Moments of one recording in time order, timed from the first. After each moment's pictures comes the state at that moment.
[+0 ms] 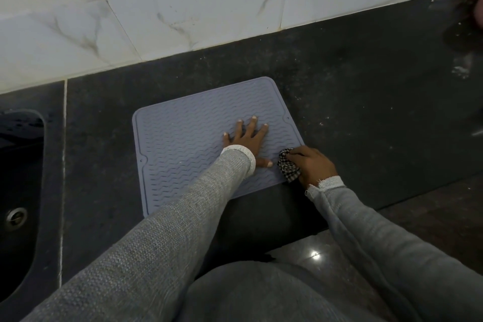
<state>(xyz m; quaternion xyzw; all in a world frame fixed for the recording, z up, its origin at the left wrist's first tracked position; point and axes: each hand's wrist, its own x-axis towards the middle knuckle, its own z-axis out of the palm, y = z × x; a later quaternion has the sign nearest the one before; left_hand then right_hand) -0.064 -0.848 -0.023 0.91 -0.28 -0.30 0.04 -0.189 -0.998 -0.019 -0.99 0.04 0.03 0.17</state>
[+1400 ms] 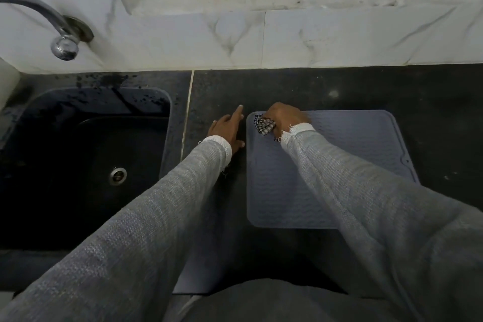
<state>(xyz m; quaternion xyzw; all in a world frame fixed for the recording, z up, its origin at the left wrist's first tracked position) 0.038 -0.560 -0.003 0.96 -0.10 -0.17 0.18 0.052 -0.741 0.032 -0.97 -0.10 0.18 0.15</state>
